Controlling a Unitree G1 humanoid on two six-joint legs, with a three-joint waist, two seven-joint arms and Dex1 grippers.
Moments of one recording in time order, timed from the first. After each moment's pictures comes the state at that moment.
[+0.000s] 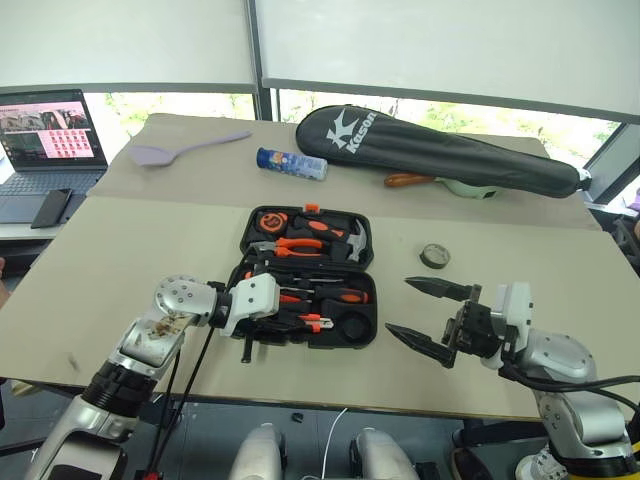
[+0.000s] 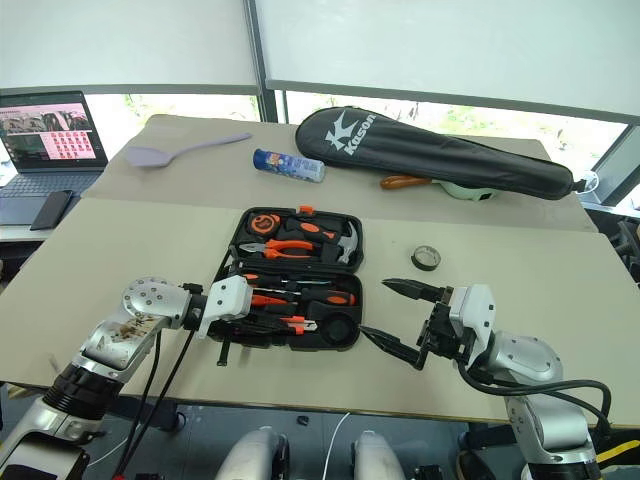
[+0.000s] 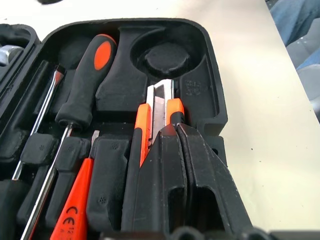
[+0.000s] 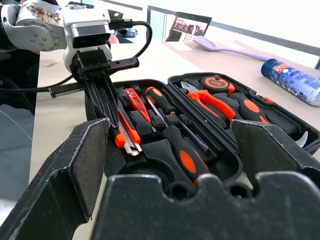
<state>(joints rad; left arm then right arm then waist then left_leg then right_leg) -0.37 0.68 -0.28 -0.05 -0.19 0.19 -1.24 0.05 -0.59 -0.10 -0.35 0.55 0.07 0.98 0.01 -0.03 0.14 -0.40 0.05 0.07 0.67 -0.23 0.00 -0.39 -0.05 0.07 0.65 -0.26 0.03</state>
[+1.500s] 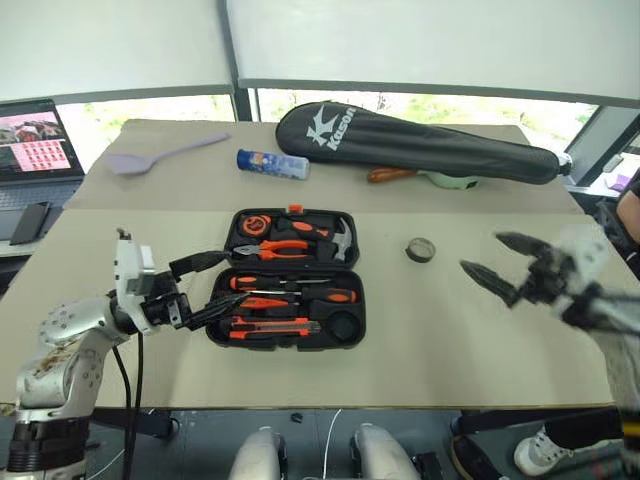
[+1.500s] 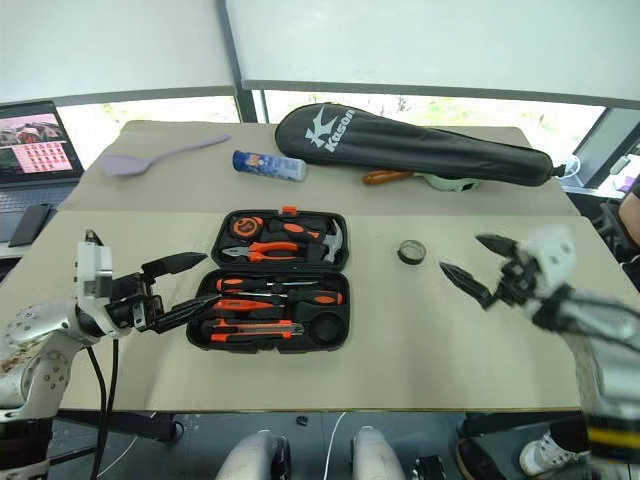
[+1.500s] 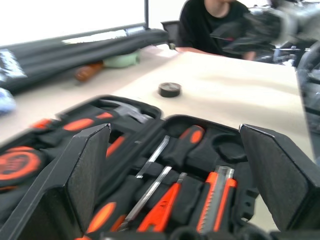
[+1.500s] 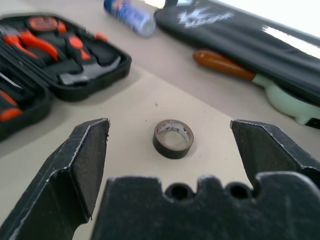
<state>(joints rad) -0.09 0.68 0.26 -0.19 -0.65 0.28 -1.15 -0.26 -0.83 -0.21 0.00 0.41 0.31 0.82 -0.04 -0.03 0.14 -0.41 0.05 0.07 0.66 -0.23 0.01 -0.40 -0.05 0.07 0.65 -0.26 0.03</state>
